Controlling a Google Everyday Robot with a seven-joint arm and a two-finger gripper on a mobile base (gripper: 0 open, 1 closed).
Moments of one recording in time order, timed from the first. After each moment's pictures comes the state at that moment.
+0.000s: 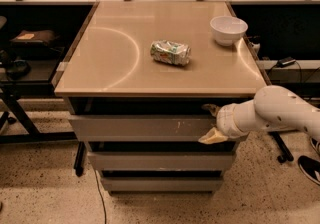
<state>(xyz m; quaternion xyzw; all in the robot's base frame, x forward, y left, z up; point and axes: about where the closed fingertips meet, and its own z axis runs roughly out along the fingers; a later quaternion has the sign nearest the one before) 0.552 -0.165 0.632 -0.66 0.68 0.07 0.32</state>
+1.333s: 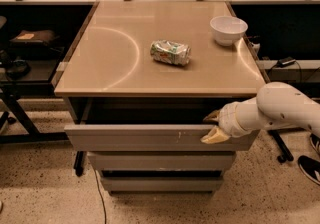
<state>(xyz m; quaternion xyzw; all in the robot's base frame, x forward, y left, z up) 0.552 -0.164 0.649 -0.66 0.68 0.07 0.32</state>
